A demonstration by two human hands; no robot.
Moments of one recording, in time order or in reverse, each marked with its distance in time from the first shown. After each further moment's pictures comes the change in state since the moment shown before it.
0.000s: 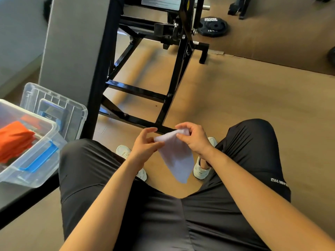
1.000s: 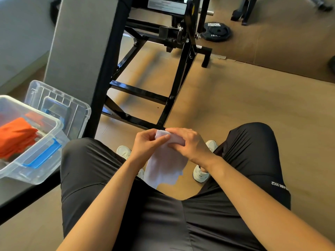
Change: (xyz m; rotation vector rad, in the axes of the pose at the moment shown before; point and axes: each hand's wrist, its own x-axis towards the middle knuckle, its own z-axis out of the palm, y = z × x) left_hand -0.011 0.015 -0.003 0.007 -0.026 0.320; right_hand -0.028 -0.034 0.009 -0.415 -0.098 -0.437
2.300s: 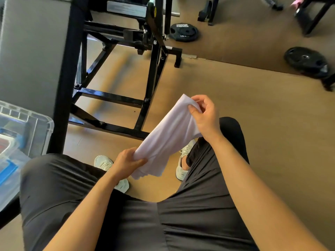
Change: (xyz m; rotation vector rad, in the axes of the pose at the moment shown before) left_hand 0.004 -0.044 0.009 0.595 -0.236 -0.083; right_hand 0.003 0.053 -0.105 0.318 0.581 0.299
